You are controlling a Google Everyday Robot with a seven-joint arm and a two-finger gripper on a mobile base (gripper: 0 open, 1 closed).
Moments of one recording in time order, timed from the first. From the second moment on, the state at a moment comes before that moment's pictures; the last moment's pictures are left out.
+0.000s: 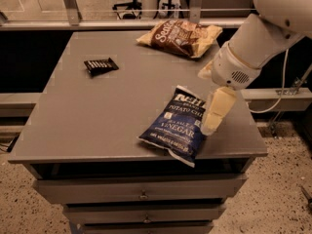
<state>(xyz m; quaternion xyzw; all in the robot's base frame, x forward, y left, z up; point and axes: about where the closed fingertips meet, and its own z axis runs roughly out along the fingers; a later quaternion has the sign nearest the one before) 0.502 -0.127 0.877 -0.64 0.74 0.12 0.17</state>
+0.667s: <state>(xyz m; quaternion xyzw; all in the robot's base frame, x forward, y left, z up) 0.512 -0.115 0.844 -0.62 0.75 0.16 0.16</state>
